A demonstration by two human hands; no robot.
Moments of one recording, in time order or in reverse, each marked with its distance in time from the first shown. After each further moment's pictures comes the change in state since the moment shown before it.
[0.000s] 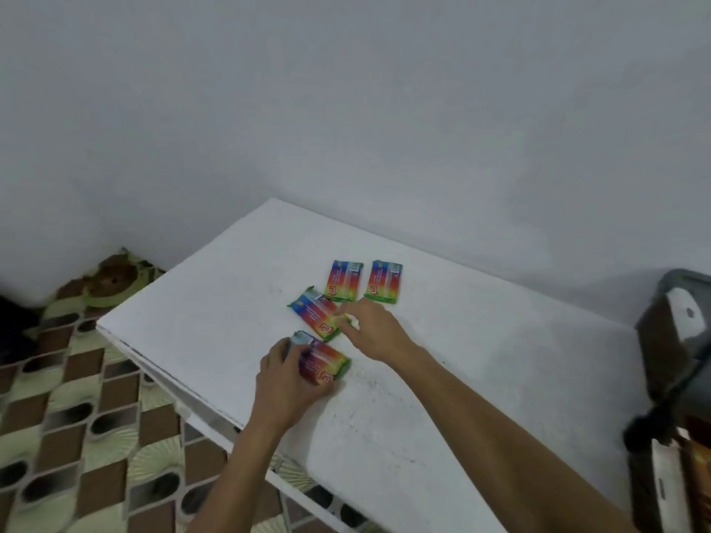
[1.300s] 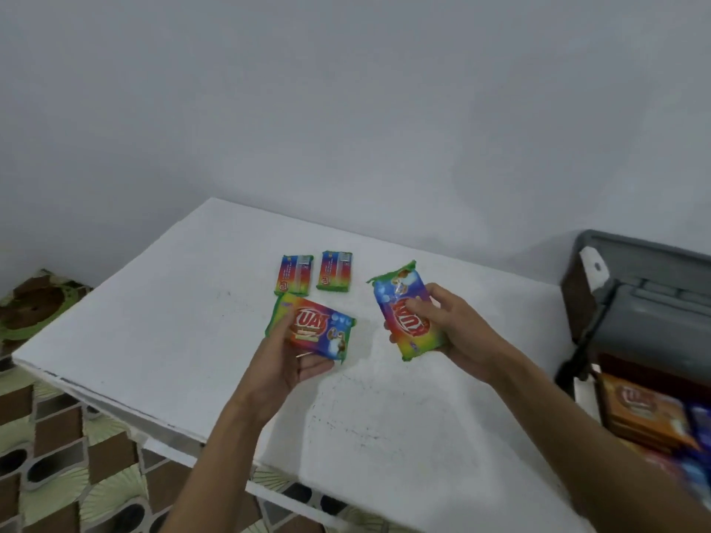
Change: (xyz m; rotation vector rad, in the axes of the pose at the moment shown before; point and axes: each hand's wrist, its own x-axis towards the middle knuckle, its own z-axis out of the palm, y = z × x) left_hand -0.012 0.085 -0.028 -1.354 -0.424 -0.188; right_hand -0.138 0.038 -0.106 1.145 0.137 0.371
